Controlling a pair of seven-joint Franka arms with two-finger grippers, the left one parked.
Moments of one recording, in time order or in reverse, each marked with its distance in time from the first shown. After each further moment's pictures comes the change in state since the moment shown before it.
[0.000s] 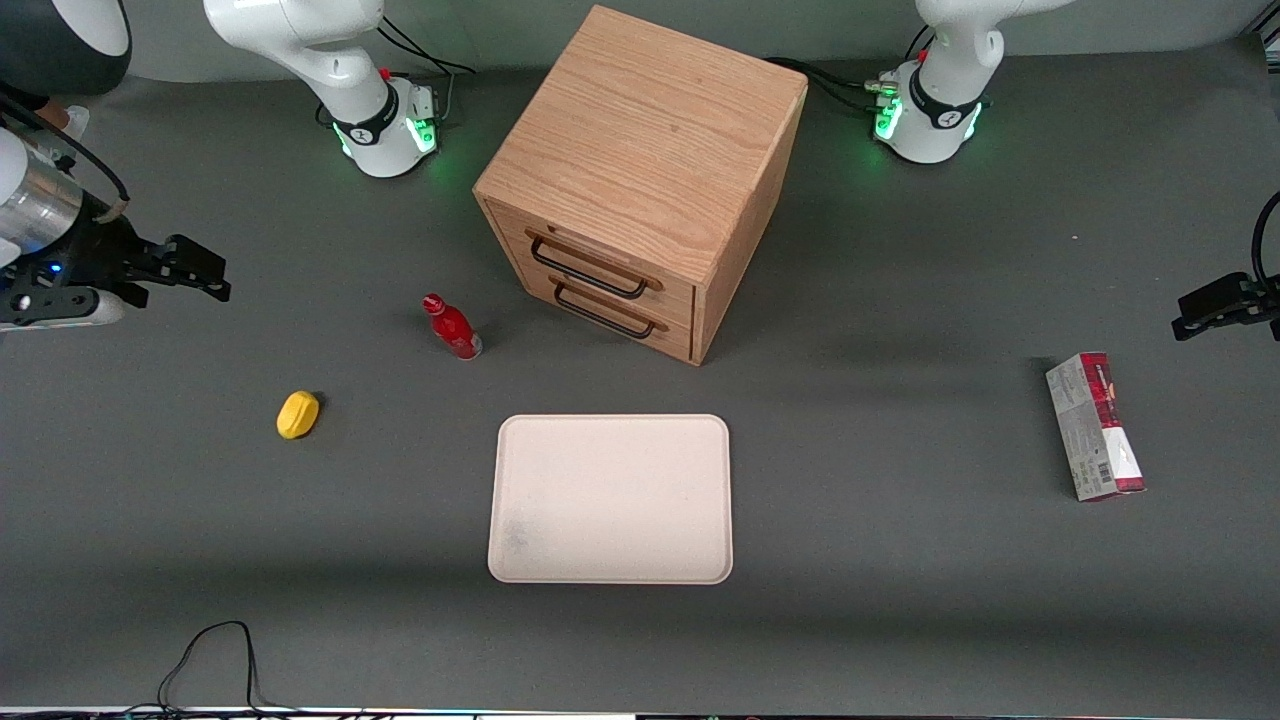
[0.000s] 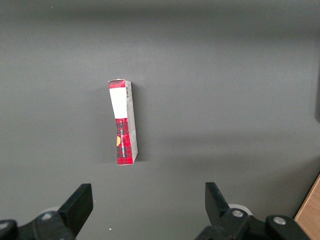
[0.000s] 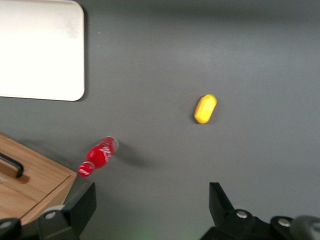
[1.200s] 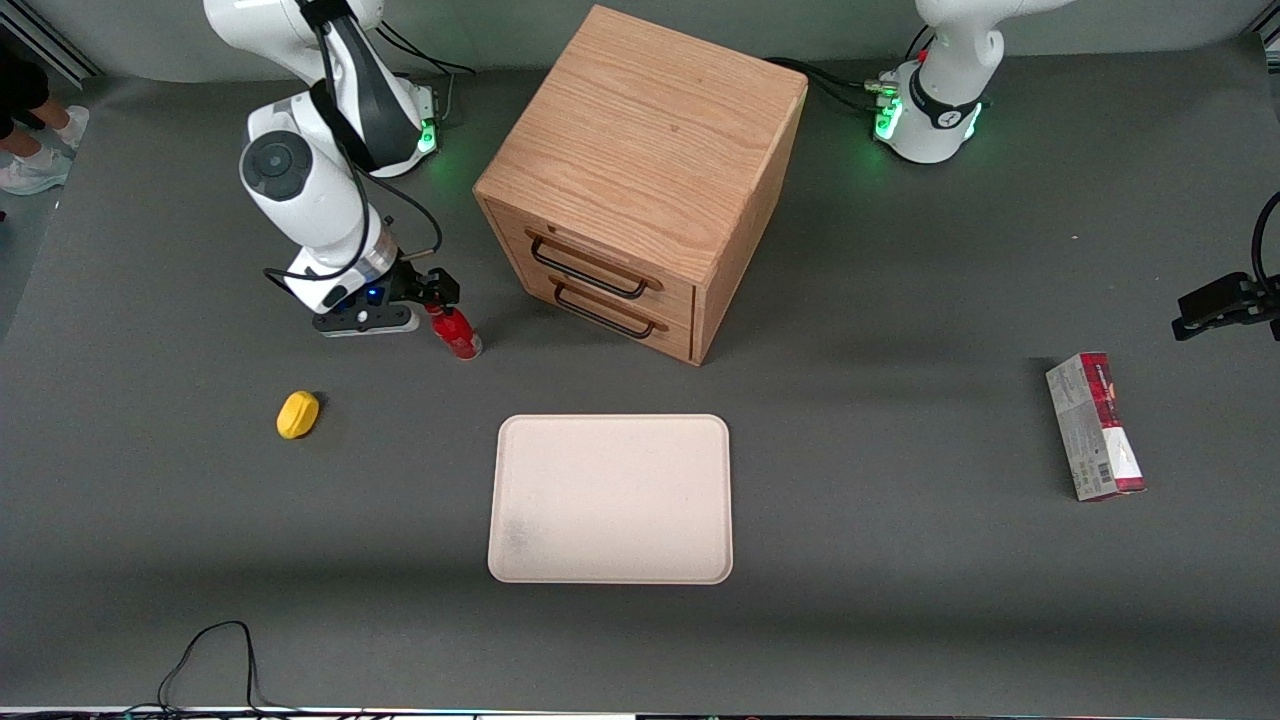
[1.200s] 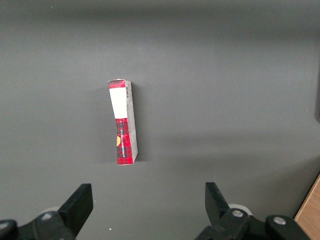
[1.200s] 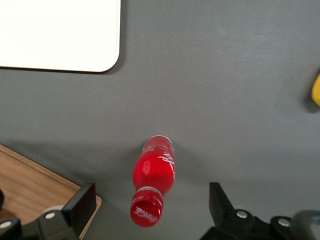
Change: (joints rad) arm 0.022 -0.032 0.293 -0.702 0.026 0.738 0.276
